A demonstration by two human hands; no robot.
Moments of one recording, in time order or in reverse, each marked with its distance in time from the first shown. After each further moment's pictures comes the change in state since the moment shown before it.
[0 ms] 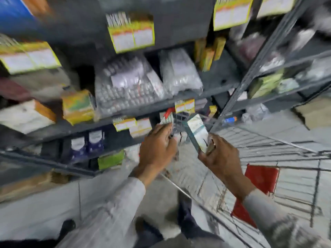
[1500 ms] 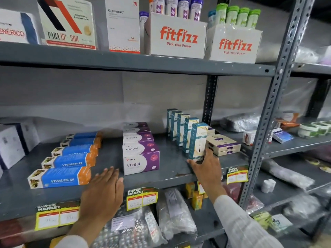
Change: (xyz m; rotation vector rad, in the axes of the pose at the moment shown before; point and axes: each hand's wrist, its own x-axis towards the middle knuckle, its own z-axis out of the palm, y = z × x) left_hand 0.167 0.006 -0.265 0.527 0.476 0.033; right_hand 0.335 -0.125 -0.207 0.378 0.502 0.063
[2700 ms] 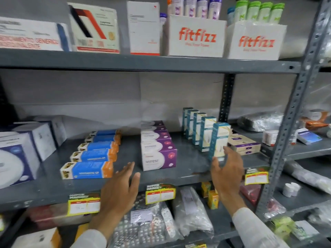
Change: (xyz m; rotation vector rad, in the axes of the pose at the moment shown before) left_hand -0.013 0.006 -0.028 -0.290 0.036 -0.099; right_hand -0.035 -0.017 -0.025 0.178 0.261 -0.165
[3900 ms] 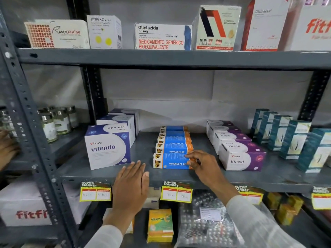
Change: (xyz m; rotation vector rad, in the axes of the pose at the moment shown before) left_hand -0.036 -0.229 -0.085 0.184 0.162 -0.088; right_hand -0.122 -0.237 0.160 0.245 -0.800 -0.296
